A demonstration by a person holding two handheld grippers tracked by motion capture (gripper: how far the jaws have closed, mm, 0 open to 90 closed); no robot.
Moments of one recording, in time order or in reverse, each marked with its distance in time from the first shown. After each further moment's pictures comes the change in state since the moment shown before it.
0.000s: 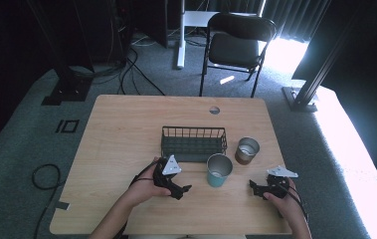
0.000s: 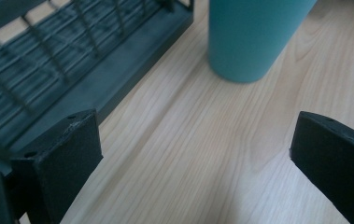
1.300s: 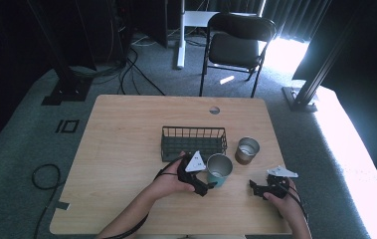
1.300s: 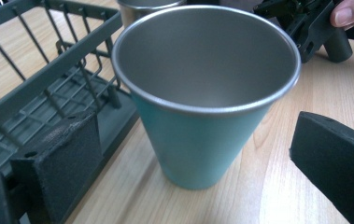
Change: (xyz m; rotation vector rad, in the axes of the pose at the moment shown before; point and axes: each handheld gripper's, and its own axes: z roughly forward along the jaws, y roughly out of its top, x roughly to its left) left arm -0.023 0.051 0.043 -0.140 -0.087 0.077; right arm 0.000 0.000 0.000 0.000 0.000 0.000
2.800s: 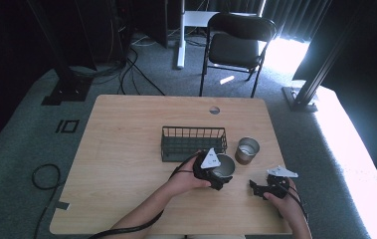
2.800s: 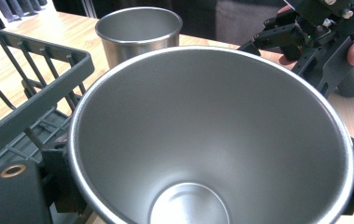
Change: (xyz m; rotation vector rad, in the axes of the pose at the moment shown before) left arm -0.005 0.018 0.040 -0.055 -0.016 -0.010; right arm 0.000 0.000 0.000 0.000 0.000 0.001
